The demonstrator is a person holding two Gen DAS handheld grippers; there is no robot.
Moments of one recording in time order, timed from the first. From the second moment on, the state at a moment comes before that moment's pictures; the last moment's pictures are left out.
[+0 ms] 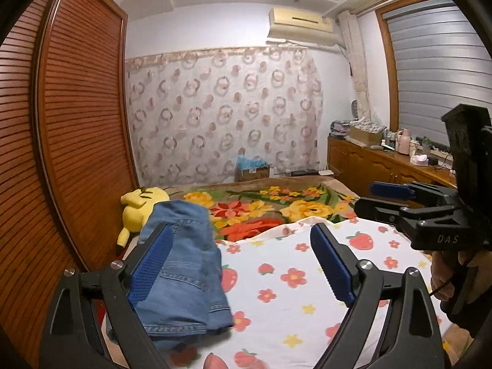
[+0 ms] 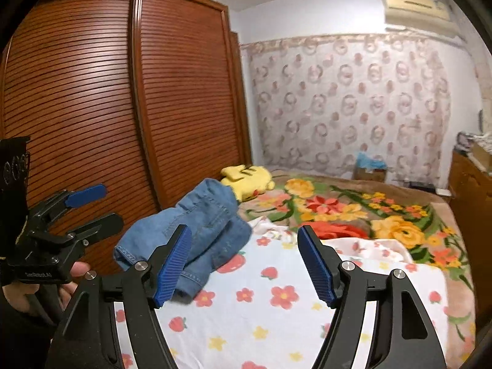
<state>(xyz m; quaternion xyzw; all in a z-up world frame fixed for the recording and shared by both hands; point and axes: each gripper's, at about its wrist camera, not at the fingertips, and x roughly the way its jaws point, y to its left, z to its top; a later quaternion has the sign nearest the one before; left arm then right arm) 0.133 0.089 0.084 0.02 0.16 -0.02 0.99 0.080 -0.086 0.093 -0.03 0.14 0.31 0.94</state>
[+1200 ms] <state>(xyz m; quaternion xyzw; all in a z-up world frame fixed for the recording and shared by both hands) 0.082 0.008 0.067 0.01 0.19 -0.06 0.98 -0.050 -0.075 0.094 0.00 0.12 0.15 0.98</state>
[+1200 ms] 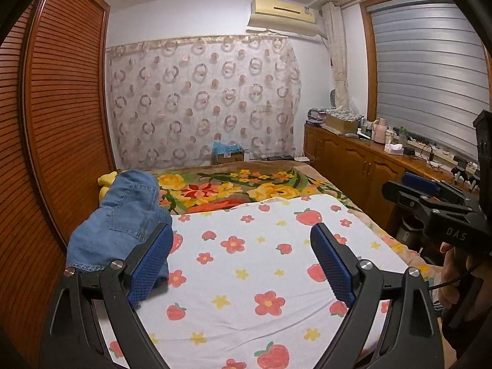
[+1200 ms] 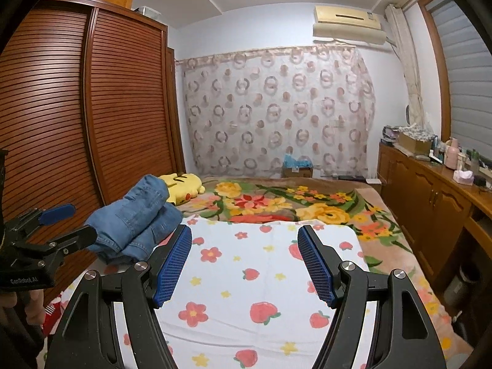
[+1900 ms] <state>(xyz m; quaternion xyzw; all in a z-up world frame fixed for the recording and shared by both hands) 0.081 0.018 0.063 0.00 0.19 -0.04 0.98 -0.048 -0.076 0.093 0.00 0.12 0.15 0.98</state>
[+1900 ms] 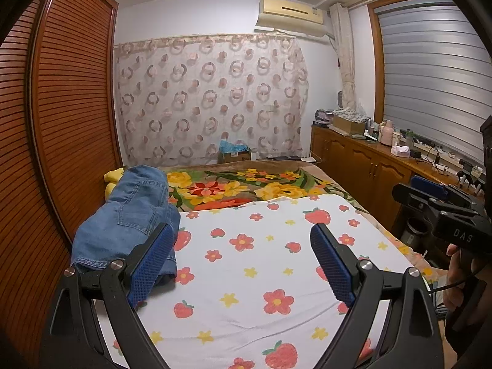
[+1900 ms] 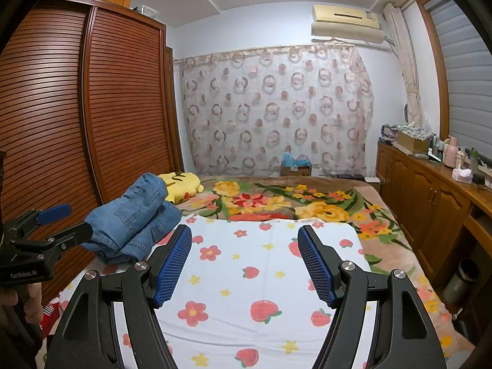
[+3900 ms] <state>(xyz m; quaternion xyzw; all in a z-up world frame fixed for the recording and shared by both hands) 0.079 0.030 0.060 0.00 0.19 -0.04 0.98 -0.054 -0.076 0.085 0.00 0.12 0.14 0.98</state>
